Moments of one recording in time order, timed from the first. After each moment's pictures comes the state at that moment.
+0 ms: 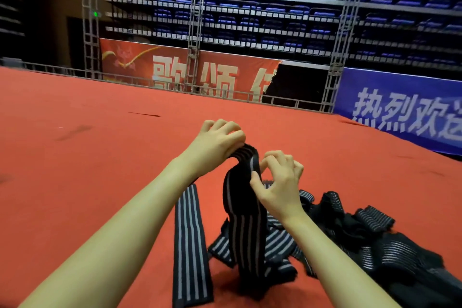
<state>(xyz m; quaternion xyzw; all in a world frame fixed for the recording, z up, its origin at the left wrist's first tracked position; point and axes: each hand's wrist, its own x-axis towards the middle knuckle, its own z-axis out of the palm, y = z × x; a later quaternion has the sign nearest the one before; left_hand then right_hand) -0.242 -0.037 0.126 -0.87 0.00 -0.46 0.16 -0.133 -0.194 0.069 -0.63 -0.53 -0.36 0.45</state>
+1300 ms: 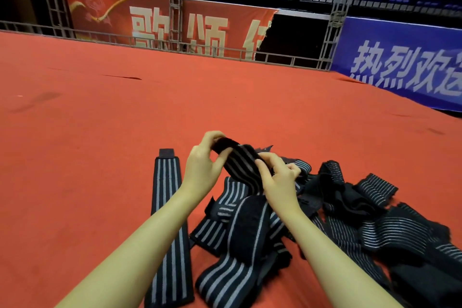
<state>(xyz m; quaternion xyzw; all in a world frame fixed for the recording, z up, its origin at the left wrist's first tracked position) -0.165 -0.054 -0.004 -0.79 -0.11 -0.52 -0.29 -0.055 -0.186 -0.022 -0.74 -0.42 -0.13 0.51</state>
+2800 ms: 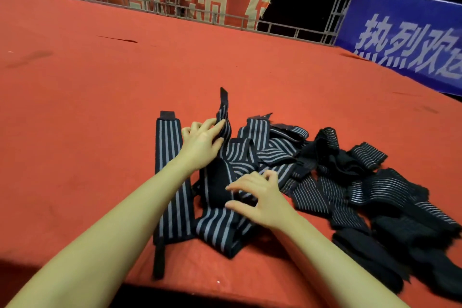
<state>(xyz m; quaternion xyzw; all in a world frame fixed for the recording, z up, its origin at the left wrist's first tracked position) -0.167 -0.034 -0.038 -0.92 -0.25 -0.27 -0.10 -0.096 -0.229 -0.074 -0.68 -0.65 -0.11 0.31</state>
